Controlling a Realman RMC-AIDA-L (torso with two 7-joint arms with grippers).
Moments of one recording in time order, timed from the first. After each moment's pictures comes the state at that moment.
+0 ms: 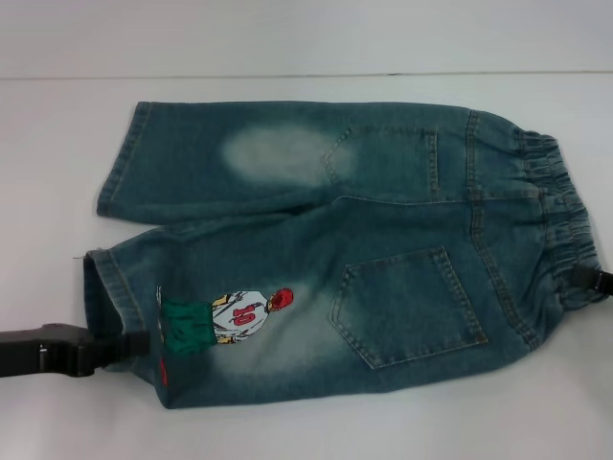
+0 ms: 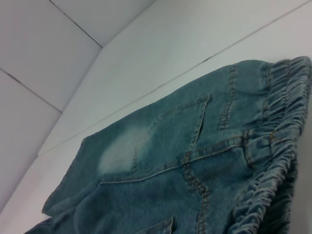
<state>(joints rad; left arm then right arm) -0.40 -2.14 0.41 0.91 2.40 1.78 -1.88 0.33 1.98 -0.39 -0.49 -2.09 -1.45 1.78</state>
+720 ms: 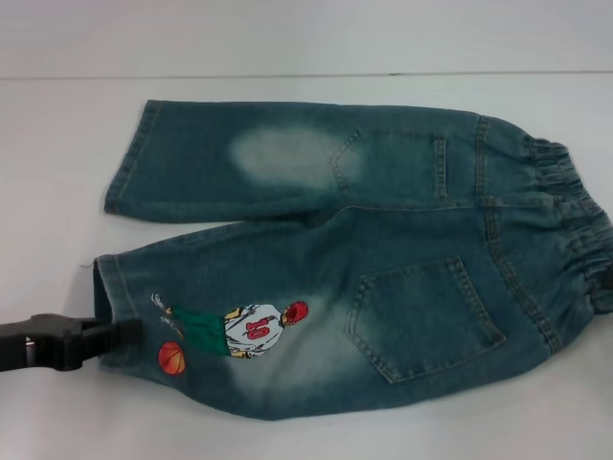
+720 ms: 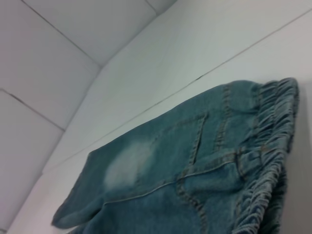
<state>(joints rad) -0.37 -2.12 0.40 0.90 2.33 1.81 -1.85 0.29 1.96 -0.33 -0.49 -2.08 -1.51 1.78</state>
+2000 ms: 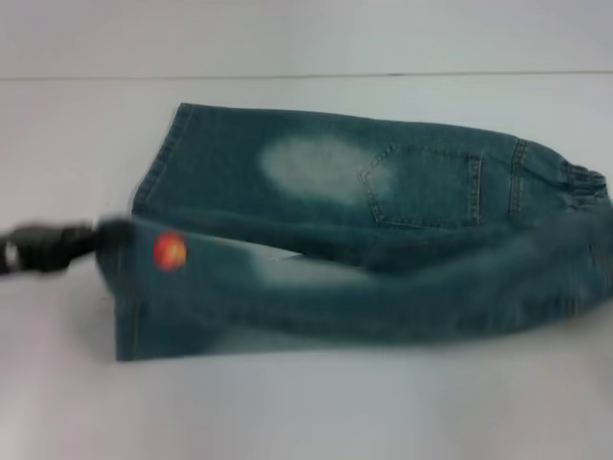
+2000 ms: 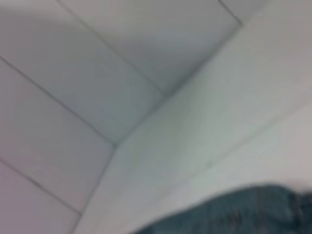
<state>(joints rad) -0.47 -2.07 0.28 0.84 2.23 1.83 -1.82 0.29 1.96 -0.13 -0.54 -2.03 -1.61 1.83</state>
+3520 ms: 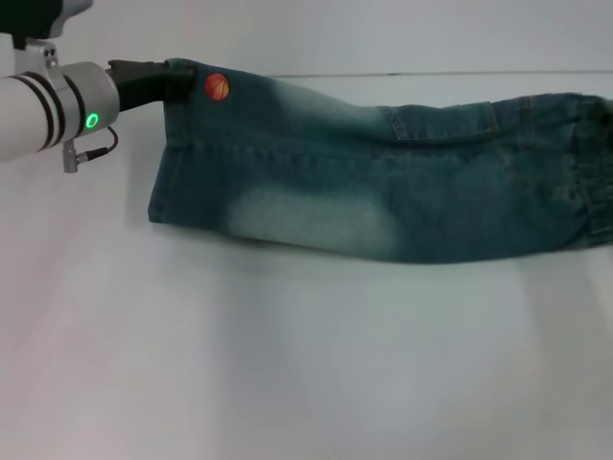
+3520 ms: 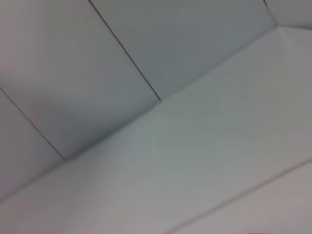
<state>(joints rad) -0.84 -2.16 0.64 0.59 2.16 0.64 -1.76 0.60 2.08 -0.18 -0.31 -1.68 -0.84 1.39</state>
